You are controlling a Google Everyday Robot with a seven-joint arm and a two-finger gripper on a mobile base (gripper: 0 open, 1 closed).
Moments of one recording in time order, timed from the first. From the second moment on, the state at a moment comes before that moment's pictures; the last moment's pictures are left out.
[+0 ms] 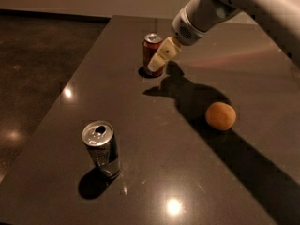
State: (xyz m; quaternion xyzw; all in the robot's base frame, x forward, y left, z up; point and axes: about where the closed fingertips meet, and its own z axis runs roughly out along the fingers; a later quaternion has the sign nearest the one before) arm 0.664 -0.070 0.917 -0.48 0.81 0.10 0.31
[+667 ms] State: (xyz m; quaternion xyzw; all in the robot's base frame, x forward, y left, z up) arm 0.679 -0.035 0.909 -0.48 0.81 0.12 0.31
